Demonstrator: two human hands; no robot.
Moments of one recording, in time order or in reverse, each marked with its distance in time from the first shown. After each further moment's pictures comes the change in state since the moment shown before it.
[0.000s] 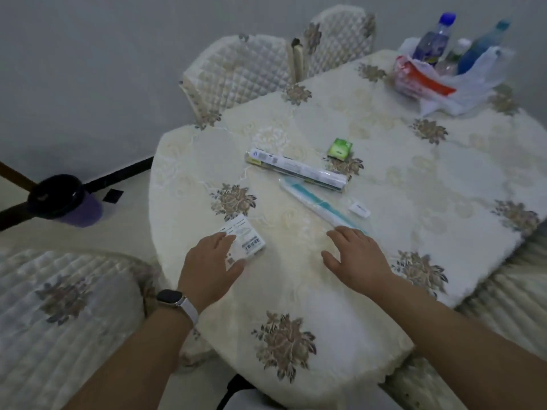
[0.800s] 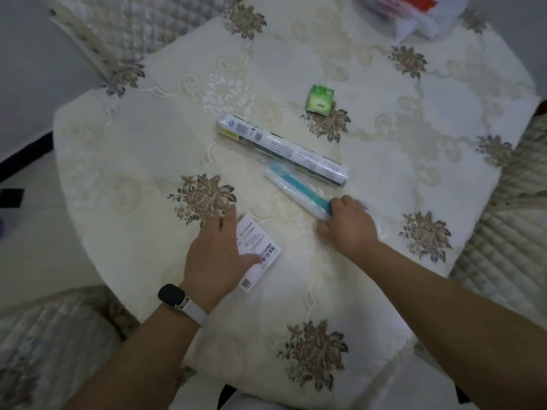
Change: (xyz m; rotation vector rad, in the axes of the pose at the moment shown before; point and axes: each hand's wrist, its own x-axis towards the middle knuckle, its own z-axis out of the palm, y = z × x) left_hand 0.101 -0.011 0.023 -0.179 -0.295 0.106; right_hand 0.084 -0.016 0.056 0.079 -0.083 0.520
